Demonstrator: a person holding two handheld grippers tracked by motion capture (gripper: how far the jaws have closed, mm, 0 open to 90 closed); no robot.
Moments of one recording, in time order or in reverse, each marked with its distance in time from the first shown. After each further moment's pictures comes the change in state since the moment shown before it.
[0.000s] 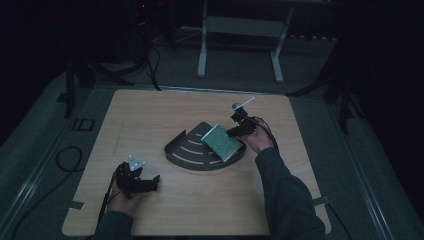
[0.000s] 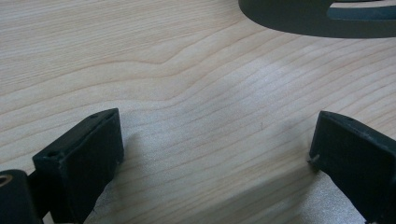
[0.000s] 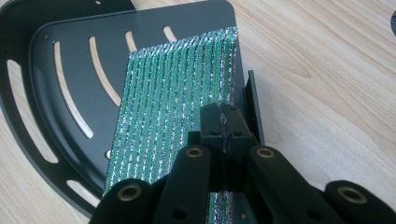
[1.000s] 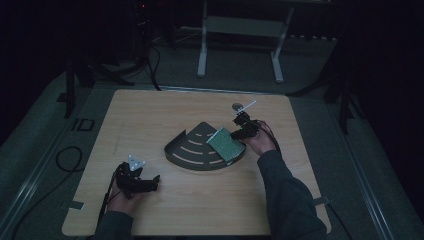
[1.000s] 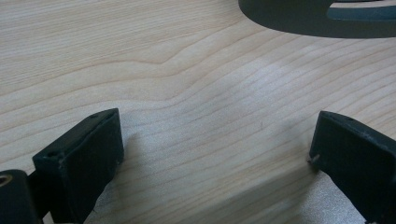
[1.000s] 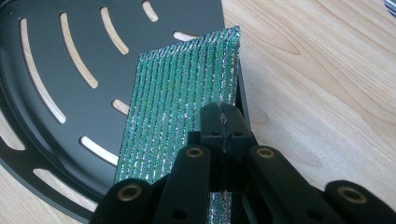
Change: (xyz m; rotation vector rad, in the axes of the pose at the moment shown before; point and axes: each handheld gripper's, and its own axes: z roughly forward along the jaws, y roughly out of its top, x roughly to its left) left arm 0.000 0.000 0.000 0.001 0.000 0.000; right arm -0.008 -0.013 0.007 0.029 -0.040 0.002
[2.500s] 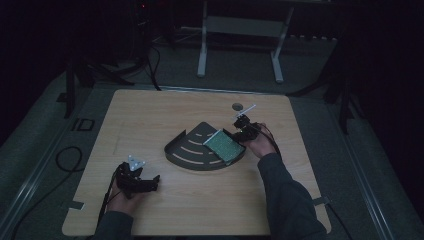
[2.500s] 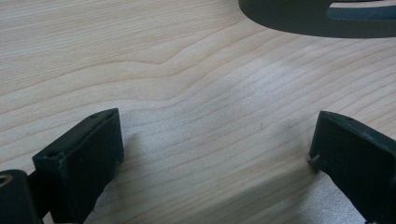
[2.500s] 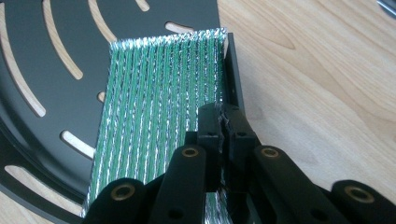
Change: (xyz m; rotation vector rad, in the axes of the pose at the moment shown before) left arm 0.000 0.000 0.000 0.000 0.000 0.000; right arm 0.002 -0.009 0.007 -0.007 -0.042 -0.031
